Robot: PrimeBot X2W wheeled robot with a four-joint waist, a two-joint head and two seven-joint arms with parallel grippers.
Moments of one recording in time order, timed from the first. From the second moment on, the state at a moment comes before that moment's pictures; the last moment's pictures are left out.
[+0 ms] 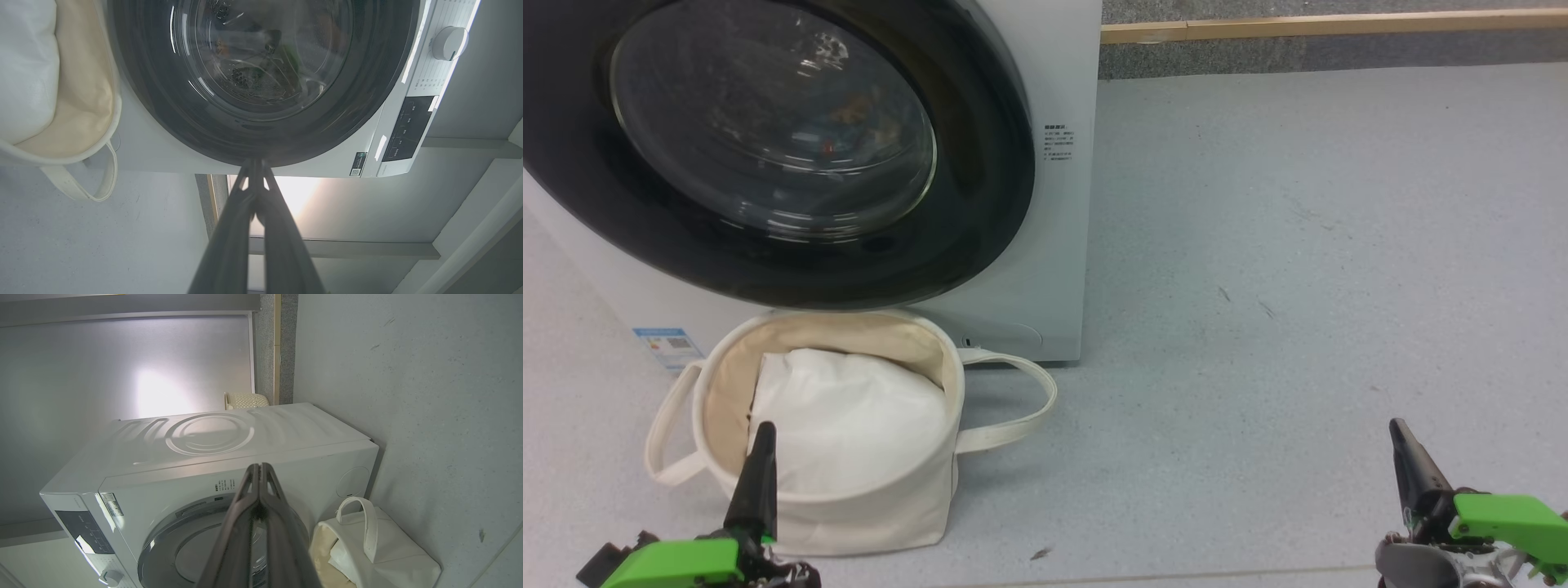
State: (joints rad) left arm -0.08 0.05 0.08 0.28 -1.61 -0.12 0.10; right arm -0.06 -0.05 -0.13 0.28 1.60 0.13 0.11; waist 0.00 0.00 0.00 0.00
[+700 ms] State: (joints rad) left arm -0.08 0.05 0.08 0.28 -1.61 -0.12 0.10; right arm -0.06 -0.05 -0.13 0.28 1.60 0.13 0.11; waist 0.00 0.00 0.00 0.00
